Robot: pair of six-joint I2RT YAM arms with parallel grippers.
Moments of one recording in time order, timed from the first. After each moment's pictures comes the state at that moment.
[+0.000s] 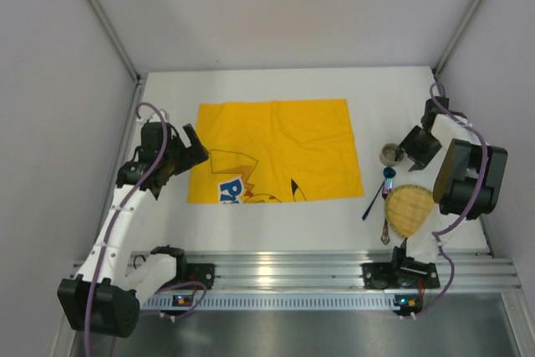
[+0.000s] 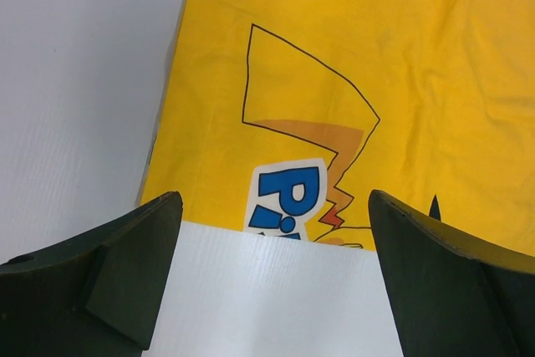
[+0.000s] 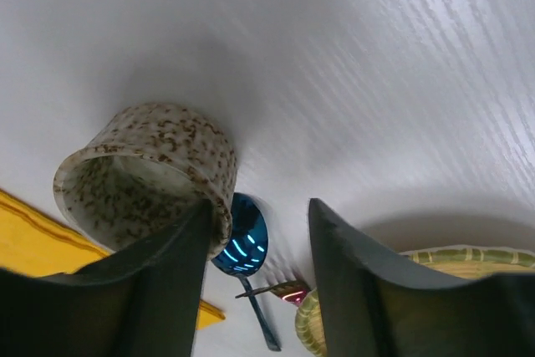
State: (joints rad) left arm -0.12 0.98 0.92 -0.65 -0.04 -0.54; right arm -0.26 1.78 1.23 -0.78 0.00 0.49
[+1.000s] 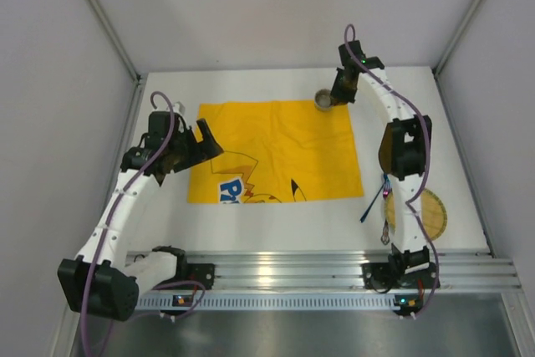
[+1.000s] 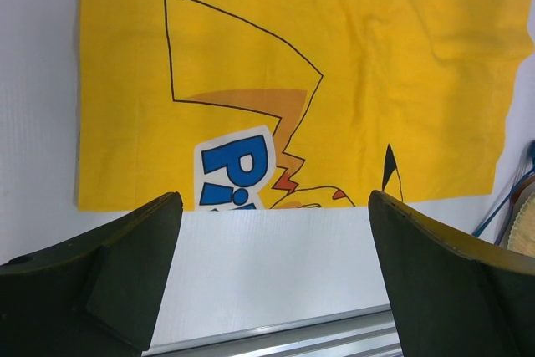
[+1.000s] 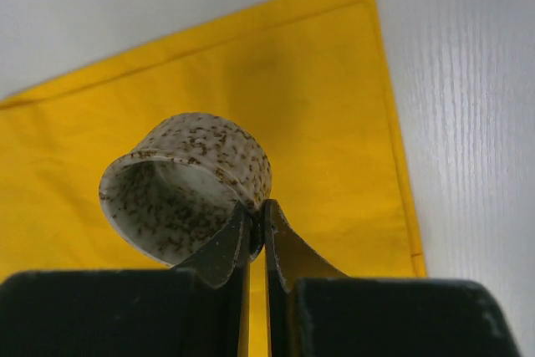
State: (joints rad) left arm -0.17 1.10 1.02 -0.70 0.13 -0.53; right arm 0.24 2.28 2.22 -0.89 0.03 0.55
